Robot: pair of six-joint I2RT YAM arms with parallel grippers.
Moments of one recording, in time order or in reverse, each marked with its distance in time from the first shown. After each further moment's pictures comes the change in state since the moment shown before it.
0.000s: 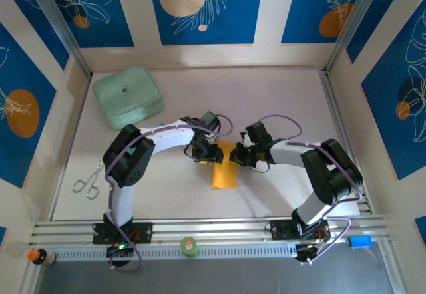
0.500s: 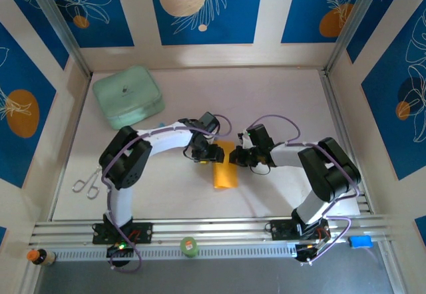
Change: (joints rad) left arm -0.004 -0.059 -0.053 0.061 -0.019 -0.037; right arm -0.024 0.026 -0.050 0.129 -0.051 -0.203
